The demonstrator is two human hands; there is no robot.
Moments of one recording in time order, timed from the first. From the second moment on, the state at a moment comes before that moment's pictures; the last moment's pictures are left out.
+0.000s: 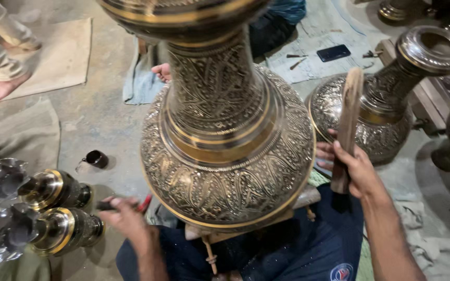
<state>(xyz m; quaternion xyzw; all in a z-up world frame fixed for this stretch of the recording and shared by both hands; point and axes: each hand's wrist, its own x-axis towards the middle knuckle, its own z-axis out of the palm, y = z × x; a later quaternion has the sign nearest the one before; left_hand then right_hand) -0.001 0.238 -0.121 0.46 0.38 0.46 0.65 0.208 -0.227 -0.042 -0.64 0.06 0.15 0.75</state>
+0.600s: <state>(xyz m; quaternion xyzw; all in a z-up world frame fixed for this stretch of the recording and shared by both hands) -0.021 0.049 0.044 0.69 -0.02 0.37 0.62 0.109 -0.333 -0.031 -0.80 -0.08 0.12 0.59</state>
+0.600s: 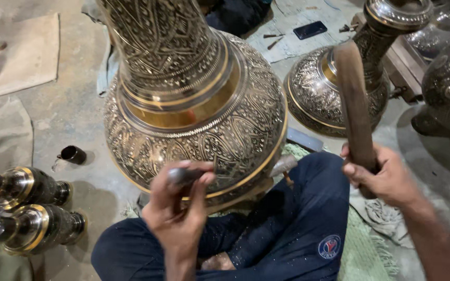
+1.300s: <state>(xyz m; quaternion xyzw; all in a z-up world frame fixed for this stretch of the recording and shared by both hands) -0.004 0.020 -0.001 0.81 0.03 0.43 0.39 0.057 -0.246 0.168 -0.89 -0.42 -0.14 0.06</state>
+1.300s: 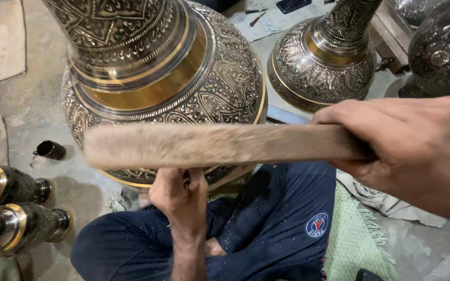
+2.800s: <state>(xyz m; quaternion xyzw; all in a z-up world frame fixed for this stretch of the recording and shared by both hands) -0.006 0.028 0.008 0.75 -0.03 0.30 0.58 0.069 -0.223 0.153 -0.86 -0.48 -0.14 0.11</state>
